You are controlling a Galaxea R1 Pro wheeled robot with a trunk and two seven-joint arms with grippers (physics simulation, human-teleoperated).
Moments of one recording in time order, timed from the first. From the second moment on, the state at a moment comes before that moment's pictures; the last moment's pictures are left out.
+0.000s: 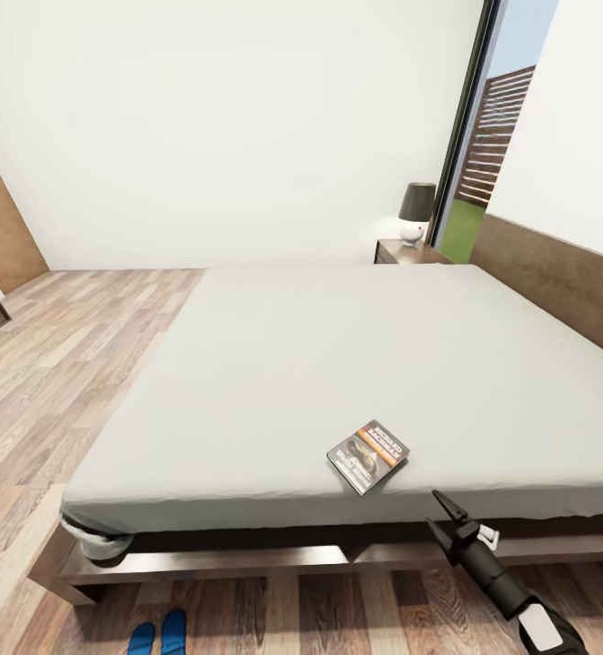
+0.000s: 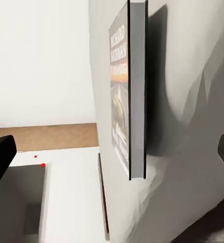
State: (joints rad) left arm -0.31 0.52 0.07 -0.20 0.10 0.00 0.80; right arm -0.47 -0.10 -0.81 -0.44 -0.41 0.59 1.07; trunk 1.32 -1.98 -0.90
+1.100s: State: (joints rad) left arm -0.31 0.52 0.07 -0.20 0.10 -0.01 0.80; right arm -0.48 -0.09 -0.80 -0.44 -0.41 0.59 1.00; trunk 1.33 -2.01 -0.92
